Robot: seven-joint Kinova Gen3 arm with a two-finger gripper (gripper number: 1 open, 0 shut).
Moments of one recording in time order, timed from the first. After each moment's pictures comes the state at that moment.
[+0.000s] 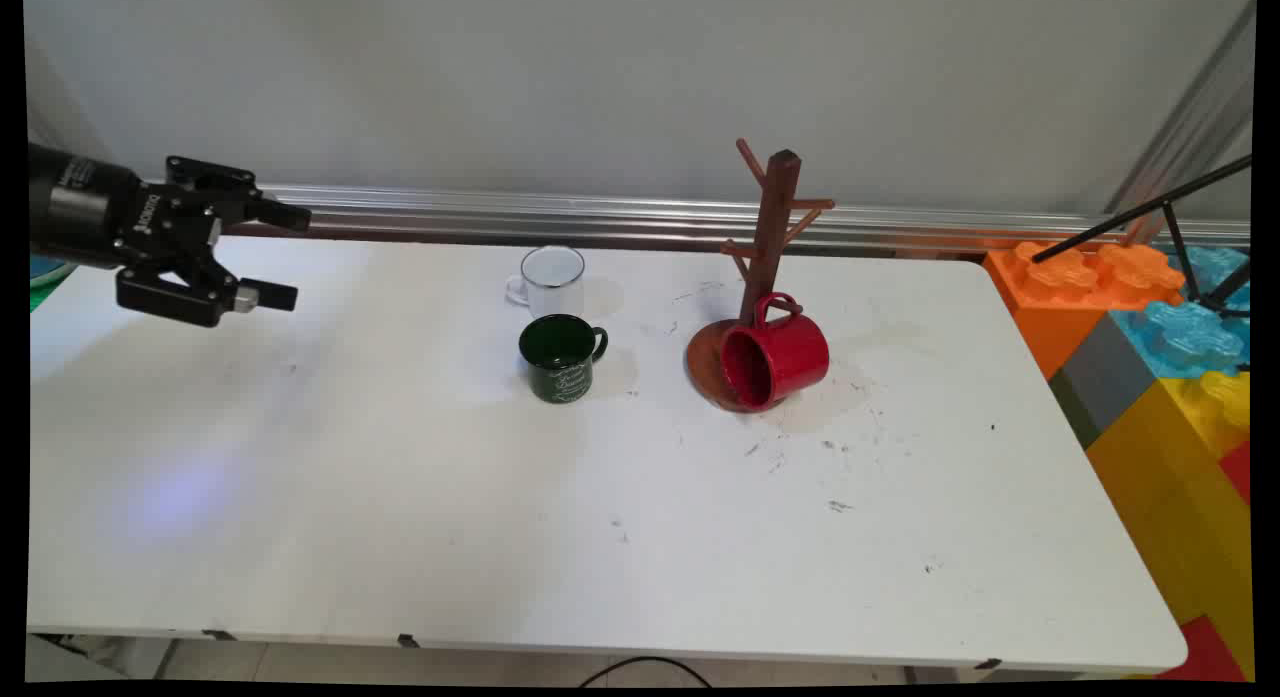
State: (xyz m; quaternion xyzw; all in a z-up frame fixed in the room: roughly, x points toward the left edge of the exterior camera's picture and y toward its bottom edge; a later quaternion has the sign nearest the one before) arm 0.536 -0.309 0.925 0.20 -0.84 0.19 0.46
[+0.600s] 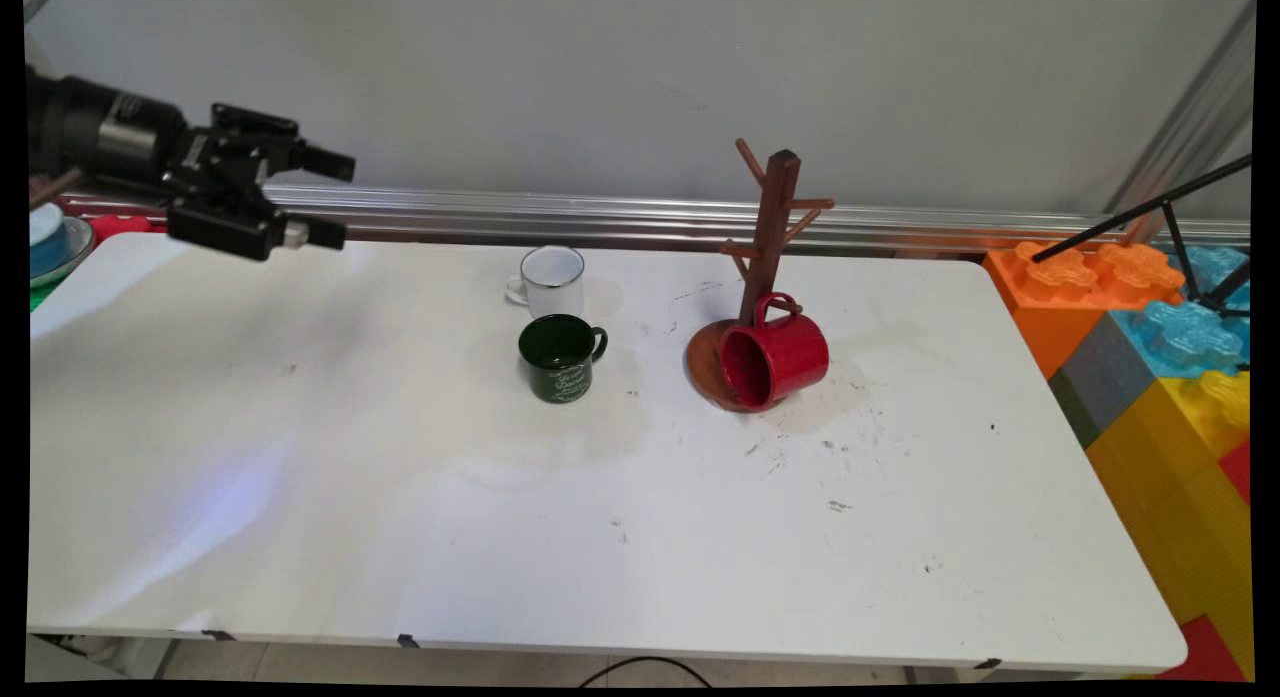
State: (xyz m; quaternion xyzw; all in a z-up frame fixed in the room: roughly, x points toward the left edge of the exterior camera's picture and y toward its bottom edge) arm 0.506 -0.349 0.957 0.22 -0.83 0.17 0.49
